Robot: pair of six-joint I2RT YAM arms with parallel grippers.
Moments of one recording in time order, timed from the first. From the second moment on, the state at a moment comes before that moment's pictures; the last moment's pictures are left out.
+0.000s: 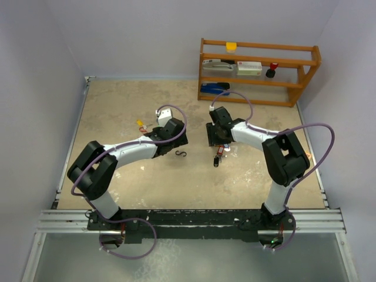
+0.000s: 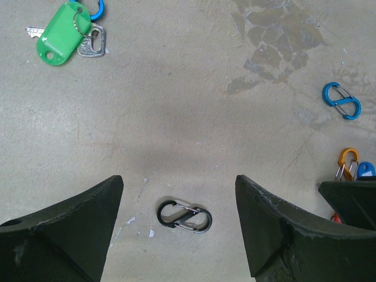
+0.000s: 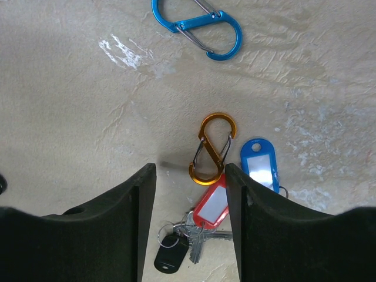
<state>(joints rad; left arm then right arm) -0.71 1.67 0.99 -0.16 -0.45 -0.82 0.51 1.81 1.14 -0.38 0.13 0.31</state>
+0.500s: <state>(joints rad) -0.71 1.67 0.99 -0.16 -0.45 -0.82 0.51 1.84 1.14 -0.38 0.14 0.31</state>
